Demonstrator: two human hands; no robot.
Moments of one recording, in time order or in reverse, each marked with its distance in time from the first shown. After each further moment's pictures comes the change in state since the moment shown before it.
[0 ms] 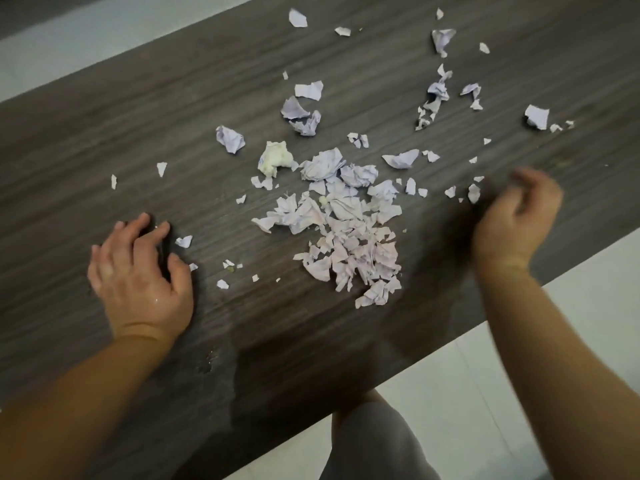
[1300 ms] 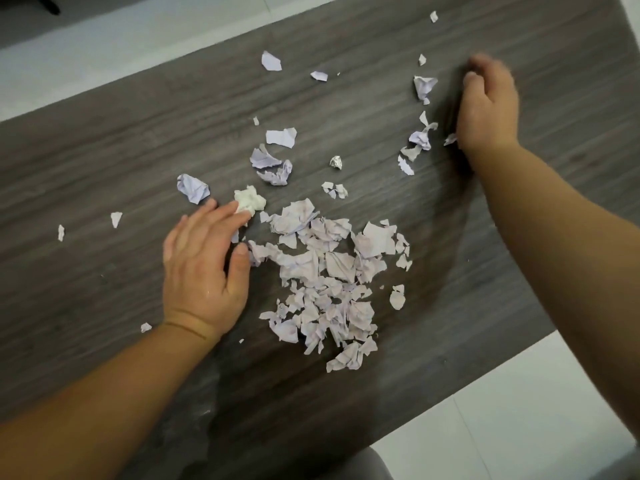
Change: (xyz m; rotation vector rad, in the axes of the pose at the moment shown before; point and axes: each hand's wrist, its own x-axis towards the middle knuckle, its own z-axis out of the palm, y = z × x) left_hand 0.062 0.125 0.052 -0.266 -0.161 0.246; right_hand 0.191 -0.066 0.114 -0.043 -0.386 -0.073
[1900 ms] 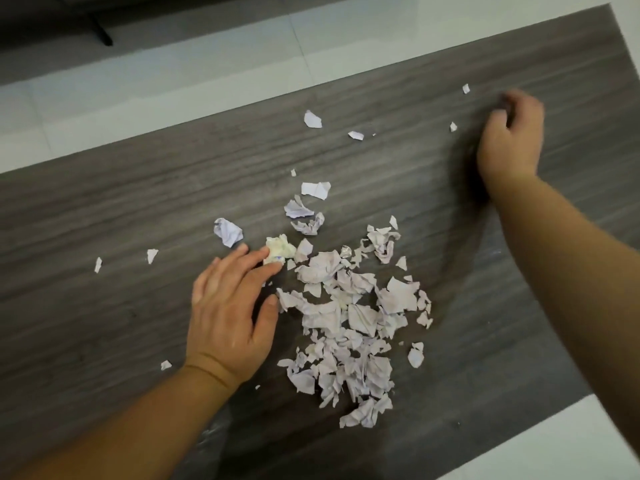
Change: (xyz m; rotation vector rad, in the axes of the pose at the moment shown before) left_hand 0.002 0.002 -0.004 -0.012 -0.045 -0.019; right_hand 0.042 -0.033 0.015 -0.084 0.052 -0.006
